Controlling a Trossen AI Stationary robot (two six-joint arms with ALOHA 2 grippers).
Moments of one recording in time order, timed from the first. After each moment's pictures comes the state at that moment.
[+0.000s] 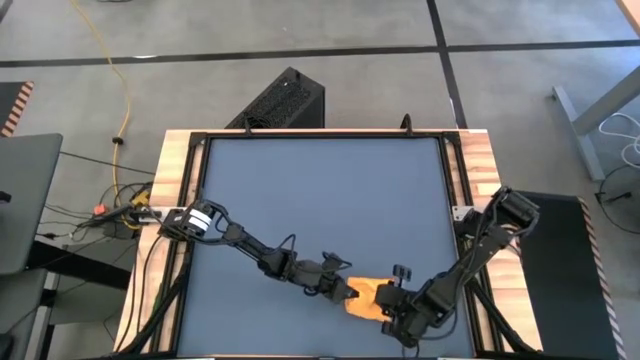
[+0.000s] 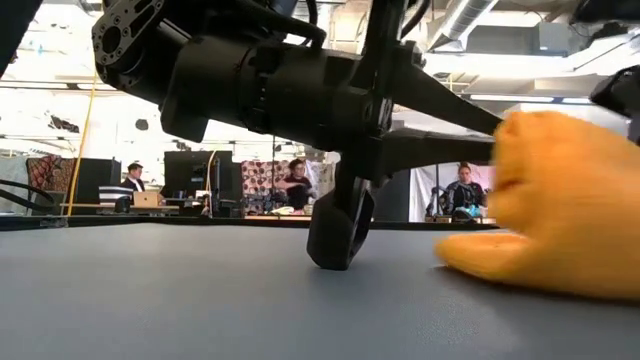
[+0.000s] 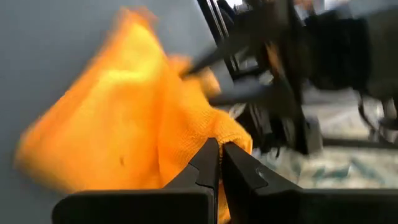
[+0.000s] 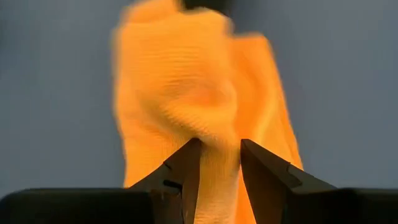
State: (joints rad) left arm -0.32 2.27 1.13 0.77 -0.10 -1.24; right arm 0.82 1.76 1.06 -0.56 0.54 1.02
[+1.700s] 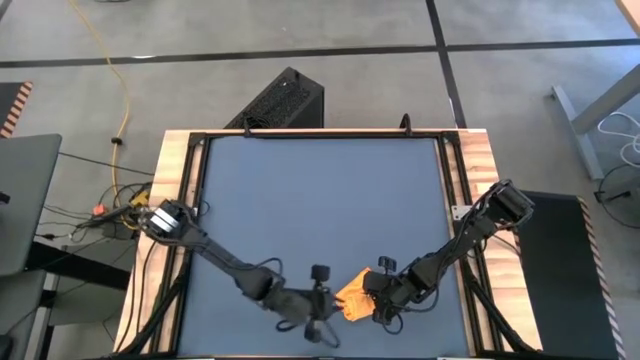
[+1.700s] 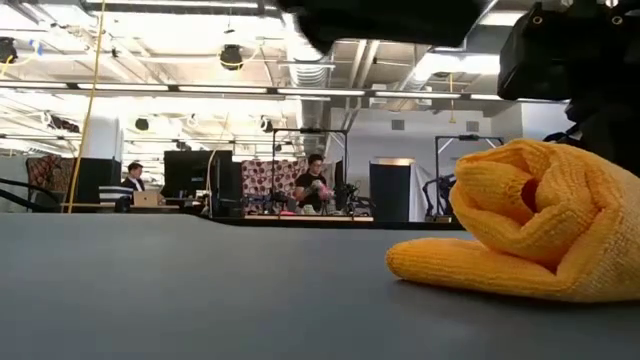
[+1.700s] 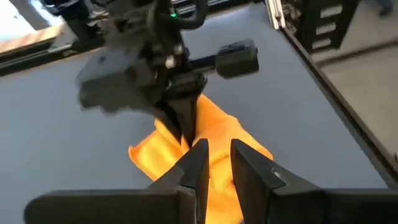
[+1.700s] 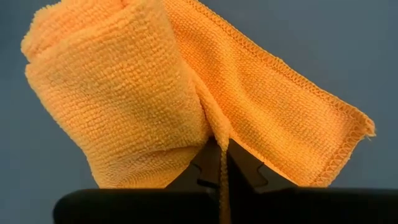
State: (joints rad) left arm -0.54 2.00 1.33 0.17 -0.46 -0.02; right arm 0.64 1.75 0.91 -0.25 0.29 0.81
